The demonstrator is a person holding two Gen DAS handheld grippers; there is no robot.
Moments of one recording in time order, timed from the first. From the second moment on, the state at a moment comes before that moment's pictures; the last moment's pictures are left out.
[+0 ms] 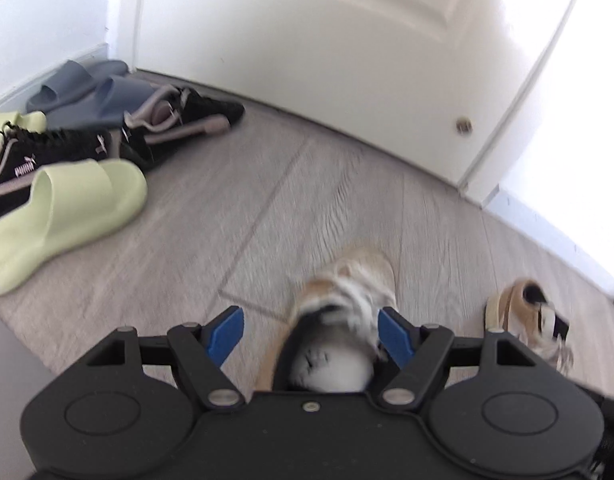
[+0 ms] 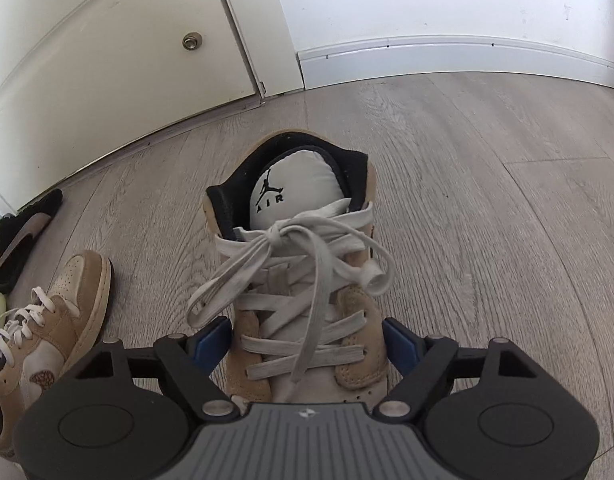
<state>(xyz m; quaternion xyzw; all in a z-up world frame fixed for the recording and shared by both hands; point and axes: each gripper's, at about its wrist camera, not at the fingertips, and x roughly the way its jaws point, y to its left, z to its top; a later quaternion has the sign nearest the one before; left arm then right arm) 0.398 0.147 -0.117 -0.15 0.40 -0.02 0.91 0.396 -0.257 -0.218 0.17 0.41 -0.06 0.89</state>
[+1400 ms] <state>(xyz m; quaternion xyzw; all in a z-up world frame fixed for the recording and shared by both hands) 0.384 0.192 -0.116 -0.19 0.38 0.01 0.91 0.408 -0.070 -0.203 0.16 0.47 0.18 0.85</state>
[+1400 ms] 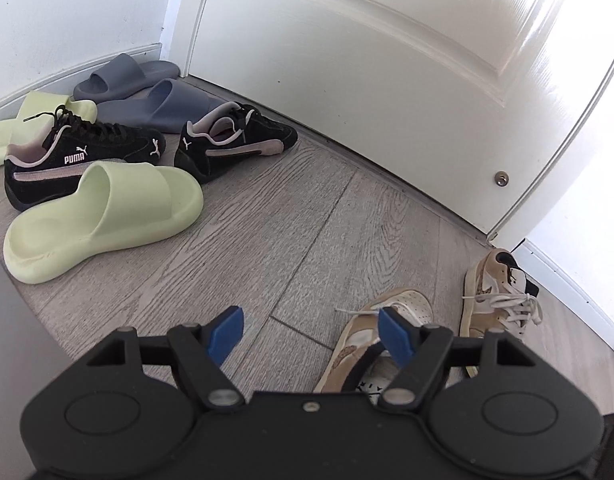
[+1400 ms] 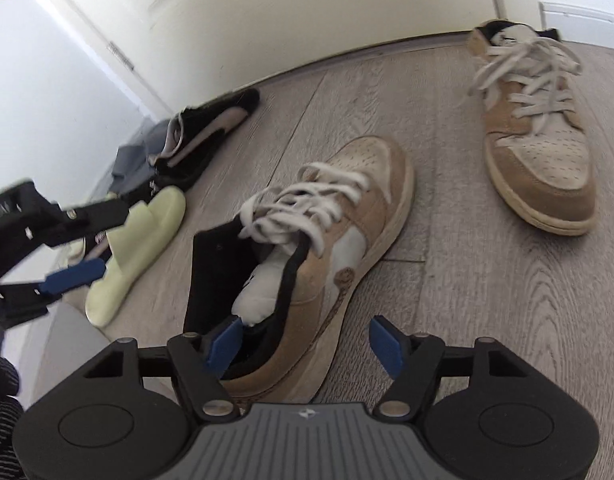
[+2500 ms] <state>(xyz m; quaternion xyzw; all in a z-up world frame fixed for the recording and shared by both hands) 0.376 0.188 -0.119 -0.17 0.39 0.00 0.90 0.389 -0.243 -0.174 -0.08 0.49 0.10 0.86</state>
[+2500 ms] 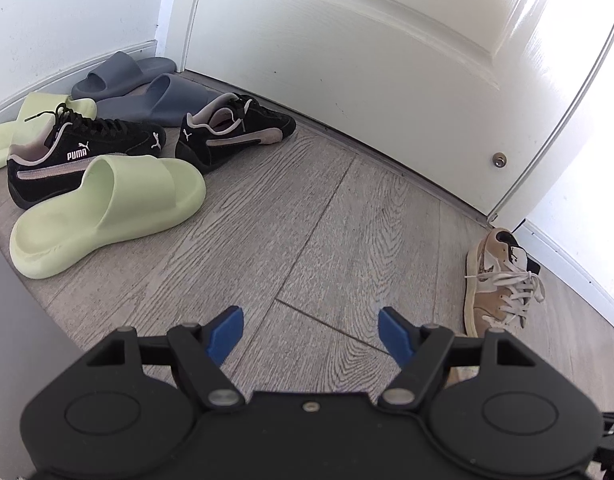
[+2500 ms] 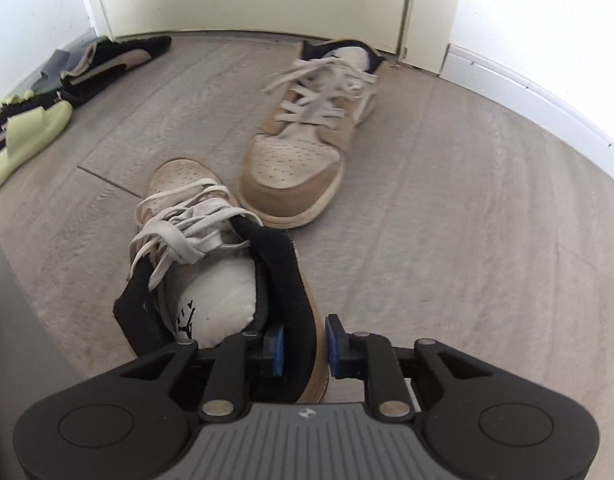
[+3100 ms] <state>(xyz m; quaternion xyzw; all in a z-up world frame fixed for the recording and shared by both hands) 0.378 0.173 -0.123 -0.16 0.40 -0.01 0.90 0.348 -0.173 -0.159 -0.04 0.41 0.08 0.91</state>
